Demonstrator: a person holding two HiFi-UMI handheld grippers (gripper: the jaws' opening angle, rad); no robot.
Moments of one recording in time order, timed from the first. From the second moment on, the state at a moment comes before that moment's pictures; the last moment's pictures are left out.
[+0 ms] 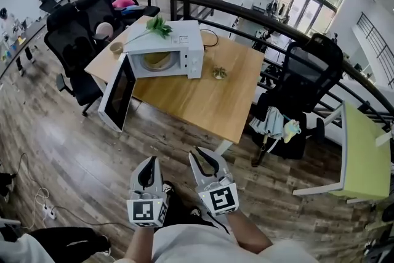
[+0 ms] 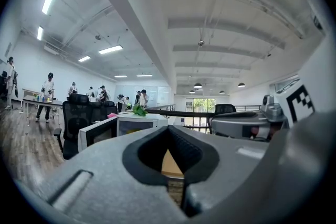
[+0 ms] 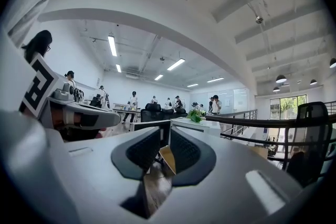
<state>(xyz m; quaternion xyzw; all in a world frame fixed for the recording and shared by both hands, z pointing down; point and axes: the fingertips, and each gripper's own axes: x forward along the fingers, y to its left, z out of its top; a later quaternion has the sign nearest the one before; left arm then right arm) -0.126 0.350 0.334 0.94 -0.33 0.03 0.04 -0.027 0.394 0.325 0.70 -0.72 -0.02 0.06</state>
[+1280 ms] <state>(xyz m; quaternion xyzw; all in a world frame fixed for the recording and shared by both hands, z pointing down) -0.068 0.085 0.359 0.96 -0.28 0.04 0.08 0.024 0.134 0.350 0.72 -0.68 0.02 0.11</state>
